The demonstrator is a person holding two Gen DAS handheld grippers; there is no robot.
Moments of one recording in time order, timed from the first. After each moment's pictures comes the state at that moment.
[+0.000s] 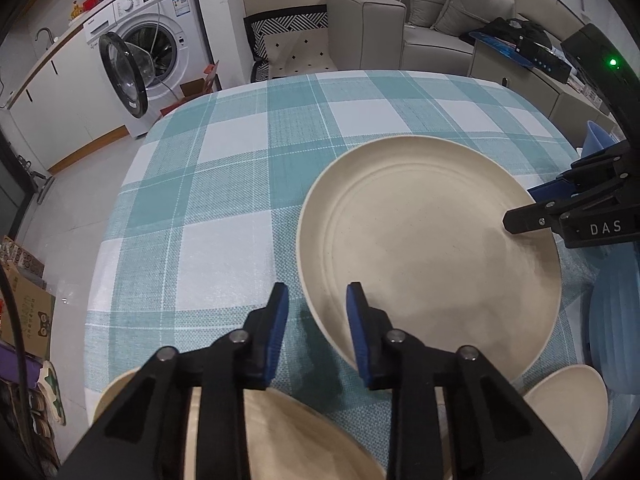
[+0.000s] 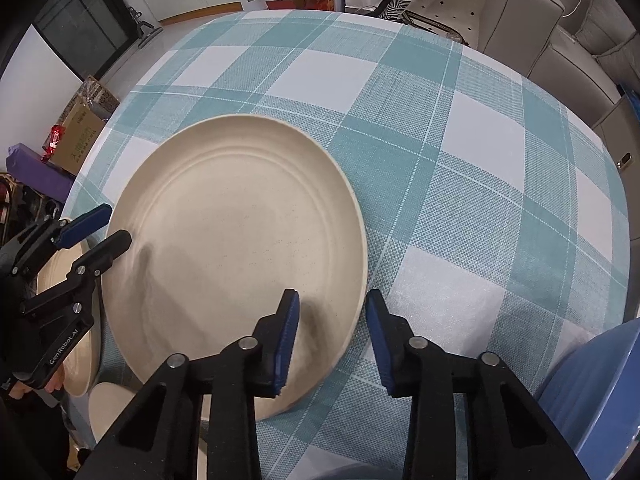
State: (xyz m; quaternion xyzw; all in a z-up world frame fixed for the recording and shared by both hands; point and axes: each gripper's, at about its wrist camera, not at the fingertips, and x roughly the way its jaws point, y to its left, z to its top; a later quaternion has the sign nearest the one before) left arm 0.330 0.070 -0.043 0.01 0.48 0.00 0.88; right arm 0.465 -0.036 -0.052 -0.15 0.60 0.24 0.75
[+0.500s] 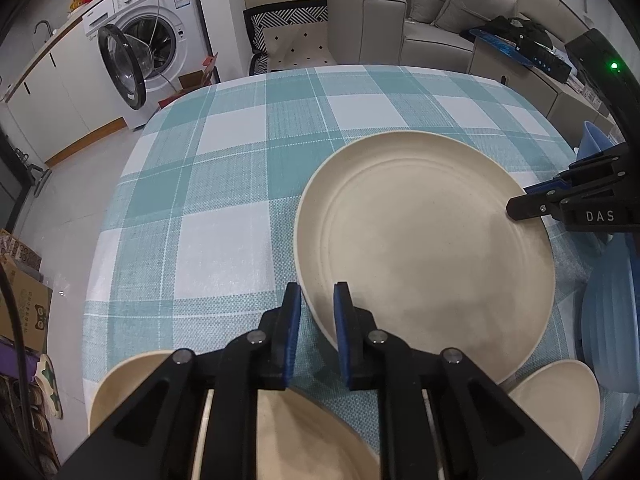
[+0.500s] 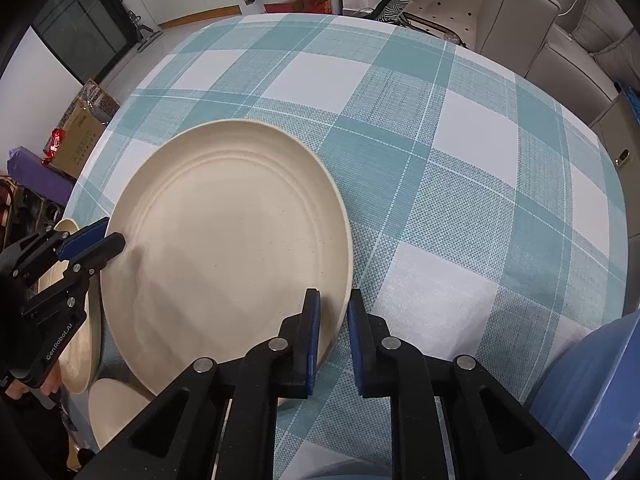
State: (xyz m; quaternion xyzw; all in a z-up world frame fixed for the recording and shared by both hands) left arm 0.326 0.071 -0.040 0.00 0.49 0.00 0.87; right arm 0.464 -0.047 -0.049 -0.14 0.60 0.24 0.75
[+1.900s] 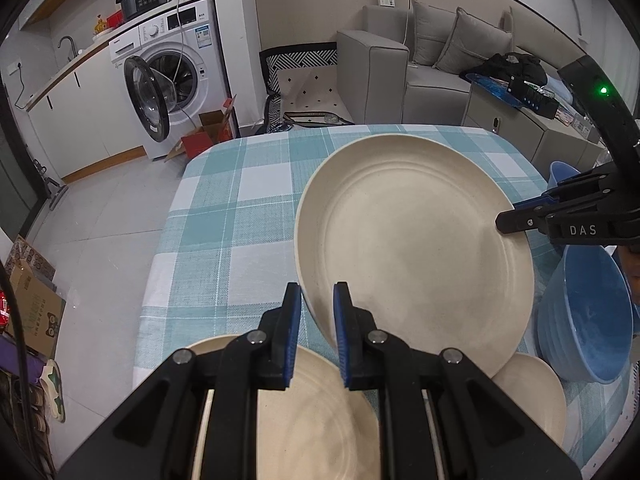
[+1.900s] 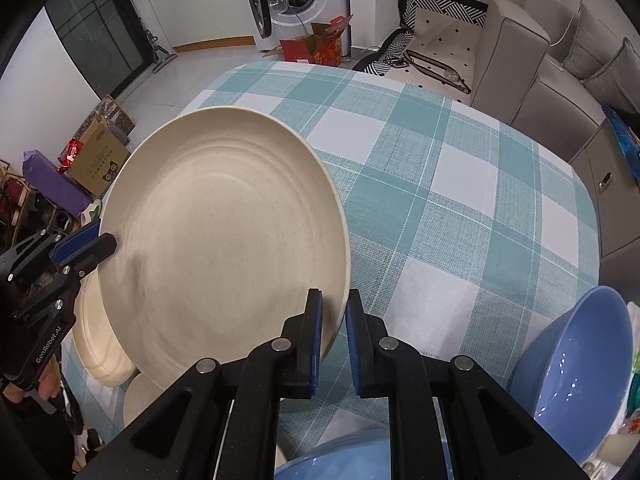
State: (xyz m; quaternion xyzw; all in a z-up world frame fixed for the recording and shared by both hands) left arm 0.275 0.079 0.029 0.00 0.42 0.02 0.91; right arm 0.423 -0.048 0.023 -0.14 0.55 0.26 0.78
